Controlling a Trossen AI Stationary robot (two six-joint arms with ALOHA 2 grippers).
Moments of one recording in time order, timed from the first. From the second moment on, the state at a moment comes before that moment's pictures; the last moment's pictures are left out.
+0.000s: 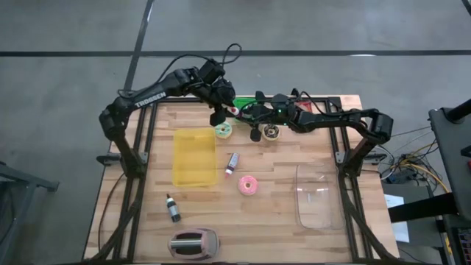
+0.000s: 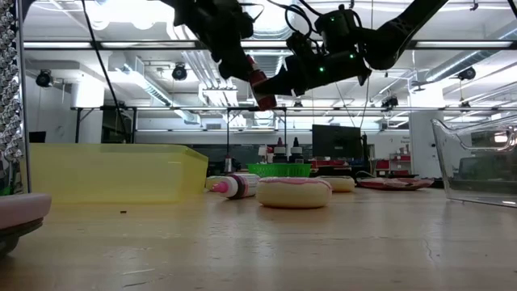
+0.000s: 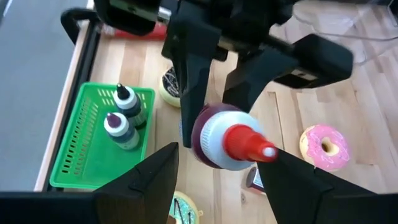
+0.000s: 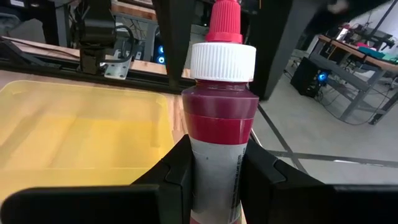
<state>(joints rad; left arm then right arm) 0.54 1.76 1.70 -0.88 0.42 0.38 -0.41 1.66 0.93 0.54 -0.21 -0.26</state>
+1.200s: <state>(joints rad) 0.53 1.80 1.78 -0.91 0.40 0.41 -0.41 1.66 0.93 0.53 -0.21 -0.26</state>
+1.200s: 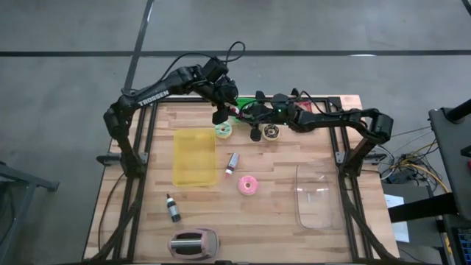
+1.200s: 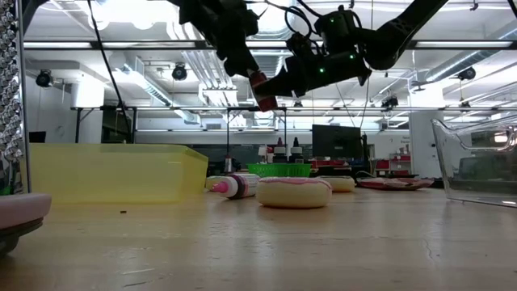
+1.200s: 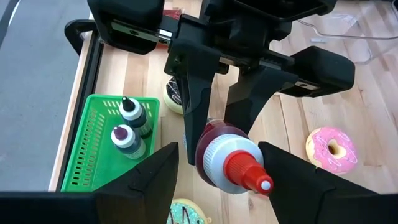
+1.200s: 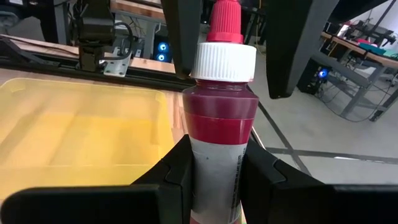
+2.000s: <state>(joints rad) 0.53 1.81 1.78 -0.89 0.39 0.45 -0.41 1.66 0.93 0.53 -0.21 -0.25</state>
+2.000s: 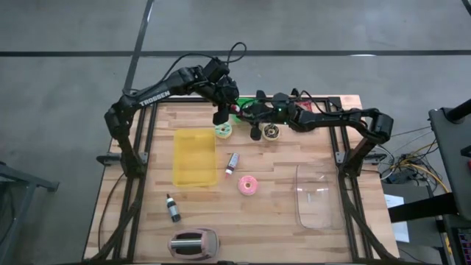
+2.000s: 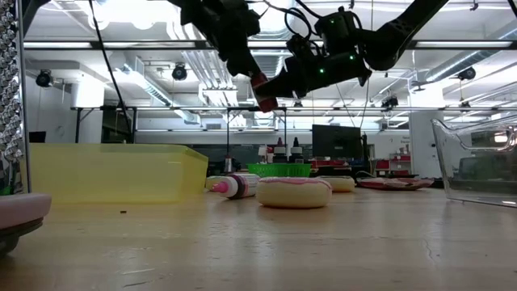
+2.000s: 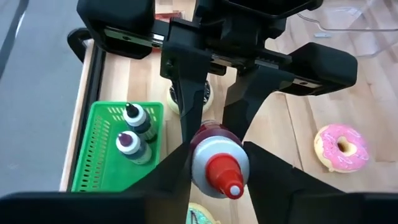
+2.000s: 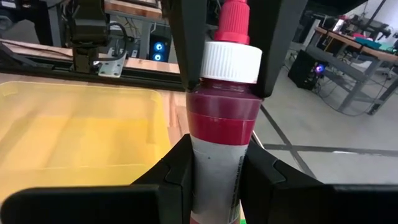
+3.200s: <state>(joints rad) 0.50 1.81 1.78 -0.92 0.40 0.57 -0.41 1.66 0.93 0.53 -0.21 -0.25</state>
